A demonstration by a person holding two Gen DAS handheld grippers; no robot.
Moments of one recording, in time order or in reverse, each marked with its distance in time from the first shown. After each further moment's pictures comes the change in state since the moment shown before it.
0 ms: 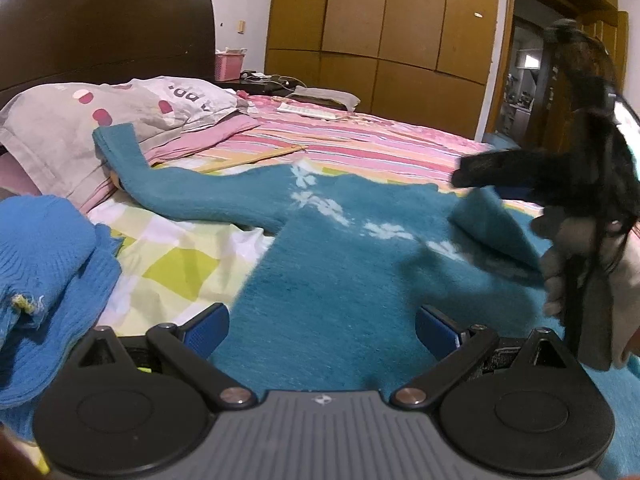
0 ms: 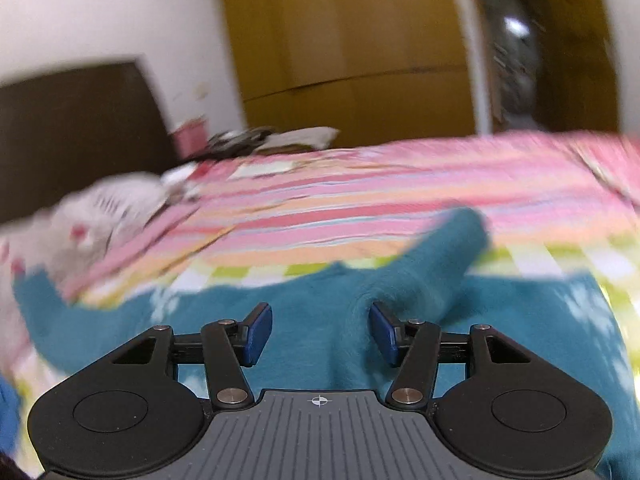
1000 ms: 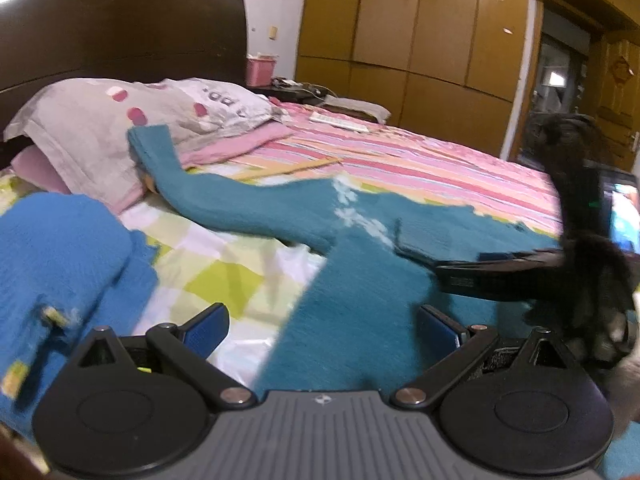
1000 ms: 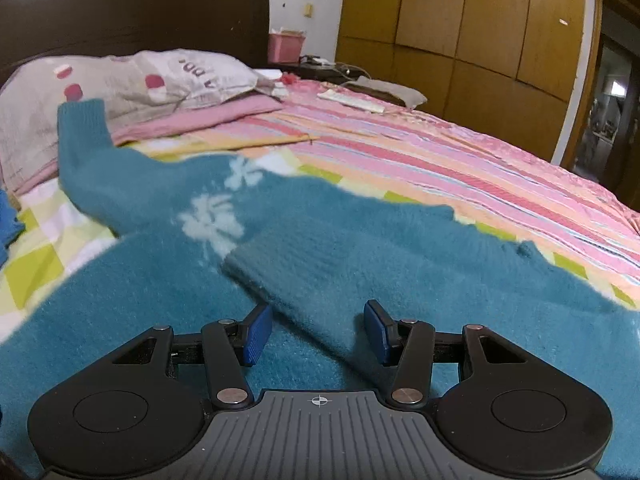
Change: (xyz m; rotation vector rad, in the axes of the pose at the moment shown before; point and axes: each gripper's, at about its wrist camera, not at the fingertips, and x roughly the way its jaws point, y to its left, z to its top) left arm 0.003 0.029 0.012 -0.060 -0.034 0.070; right arm 0.012 0.061 -0.041 -0.240 0.145 0.072
